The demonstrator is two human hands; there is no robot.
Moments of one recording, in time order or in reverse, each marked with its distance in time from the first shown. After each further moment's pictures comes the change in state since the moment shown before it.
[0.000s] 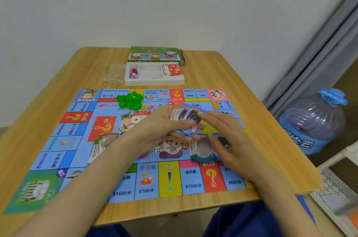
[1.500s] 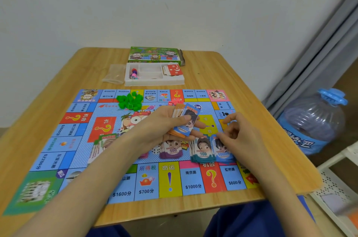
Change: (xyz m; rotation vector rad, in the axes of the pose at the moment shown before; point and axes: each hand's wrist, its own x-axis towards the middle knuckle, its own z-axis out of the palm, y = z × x) left_hand -0.002 0.002 0.001 -0.060 -0.027 0.006; right_hand 0.004 0.004 -0.006 0.135 0.081 0.614
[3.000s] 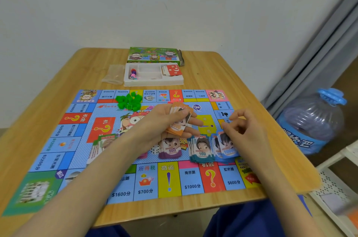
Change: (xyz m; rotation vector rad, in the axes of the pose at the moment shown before) left_hand 0.002 0.000 -0.001 -0.033 0.044 0.021; right_hand 0.000 -0.003 -0.003 0.240 0.138 0.035
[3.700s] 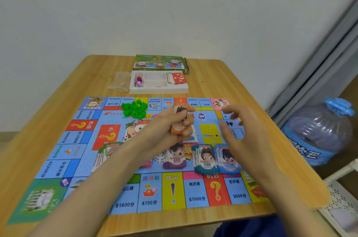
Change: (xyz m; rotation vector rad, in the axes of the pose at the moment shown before) left_hand 0.004 0.001 -0.001 -0.234 -0.030 0.084; right_hand 0.005 -0.024 0.004 -0.312 0.045 -0.477
